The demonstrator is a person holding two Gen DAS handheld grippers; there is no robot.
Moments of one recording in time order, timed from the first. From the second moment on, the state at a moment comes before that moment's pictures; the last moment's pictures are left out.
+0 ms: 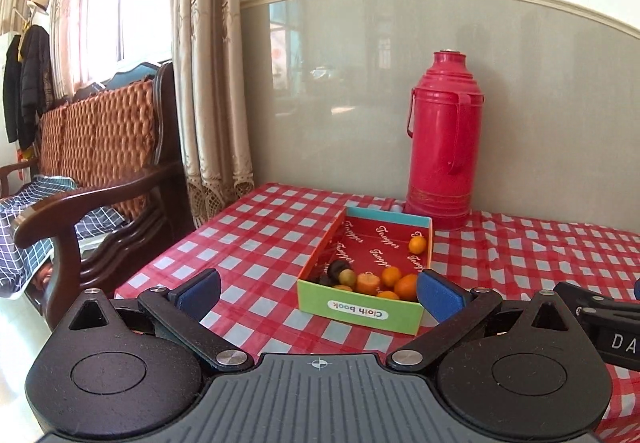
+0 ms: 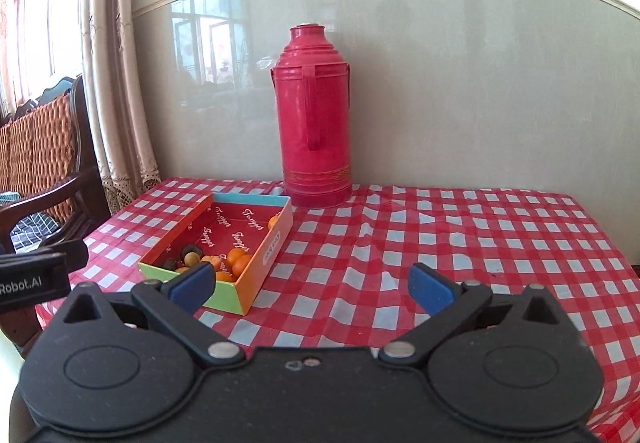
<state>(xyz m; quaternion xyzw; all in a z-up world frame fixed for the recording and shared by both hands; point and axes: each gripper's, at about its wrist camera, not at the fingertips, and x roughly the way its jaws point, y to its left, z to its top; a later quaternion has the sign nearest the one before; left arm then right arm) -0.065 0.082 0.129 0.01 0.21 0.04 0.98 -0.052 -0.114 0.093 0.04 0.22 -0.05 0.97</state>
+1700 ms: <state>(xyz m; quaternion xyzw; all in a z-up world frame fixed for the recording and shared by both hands) -0.066 0.067 0.111 0.04 0.23 0.02 0.97 -0.058 -0.114 0.079 0.05 0.22 -0.06 0.97</state>
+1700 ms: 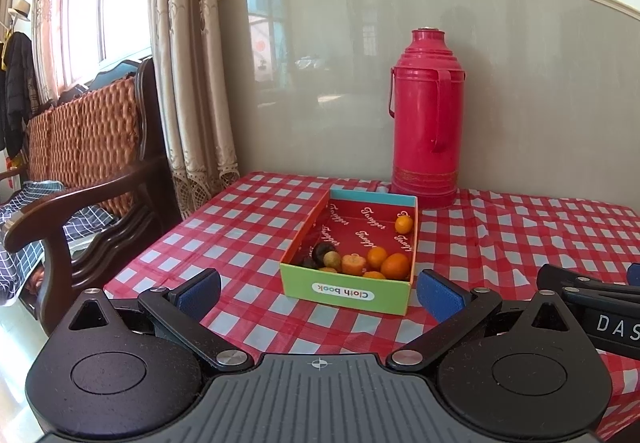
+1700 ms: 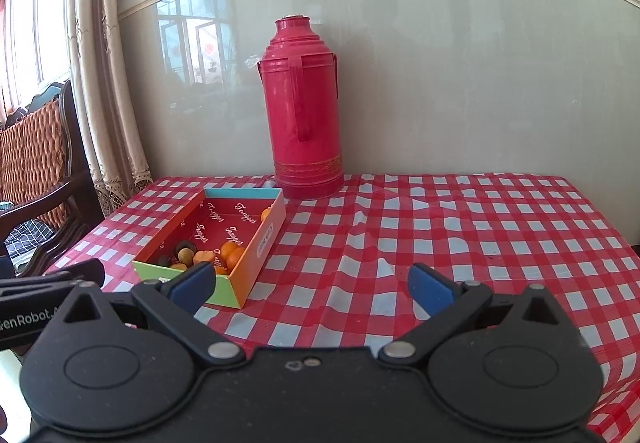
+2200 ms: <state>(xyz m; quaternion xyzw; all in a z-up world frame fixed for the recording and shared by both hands) -0.063 0.066 0.110 0.03 0.23 0.02 0.97 -0.056 -0.116 0.076 0.05 0.23 -0.06 0.97</state>
